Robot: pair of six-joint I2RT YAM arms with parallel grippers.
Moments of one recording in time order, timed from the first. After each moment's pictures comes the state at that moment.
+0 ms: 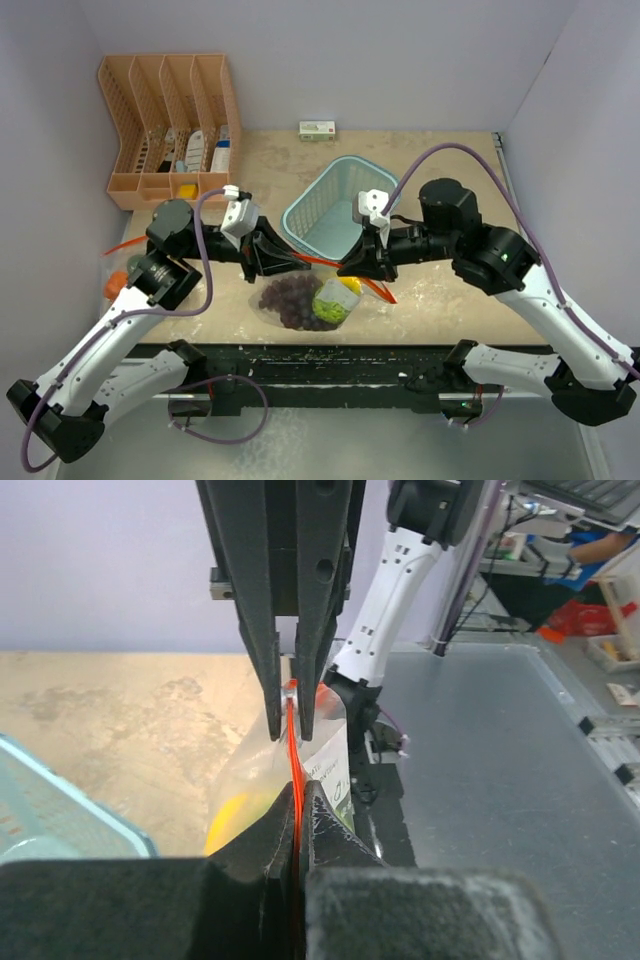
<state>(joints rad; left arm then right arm) -0.59 0.89 0.94 0.13 1.09 -0.26 0.81 1.07 1.40 -0.76 -0.67 -0.21</state>
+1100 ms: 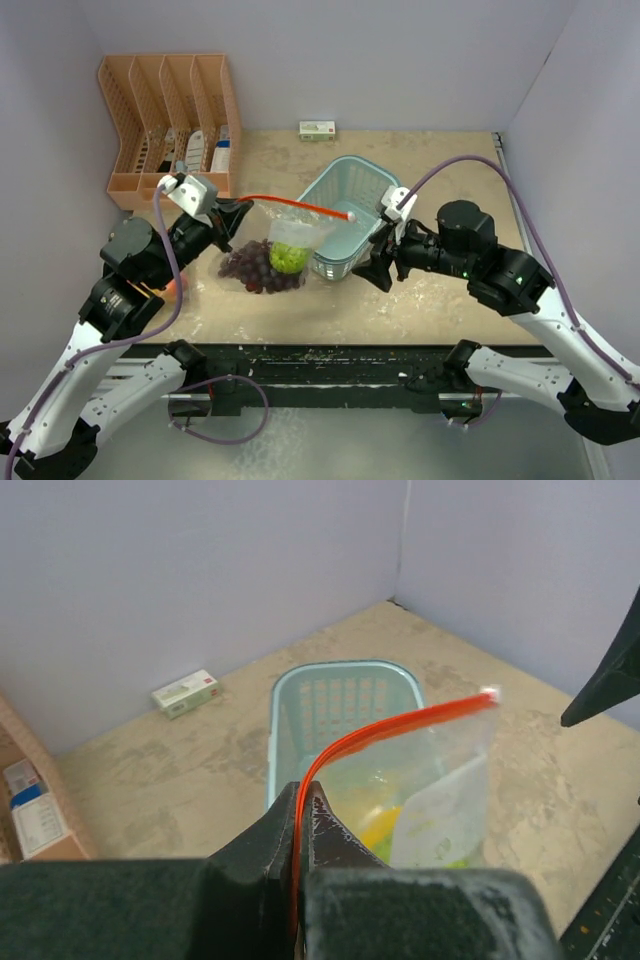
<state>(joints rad) -0.59 0.70 1.07 -0.30 0.12 -0.01 0.81 0.91 1.23 -0.71 -0.29 -0.04</state>
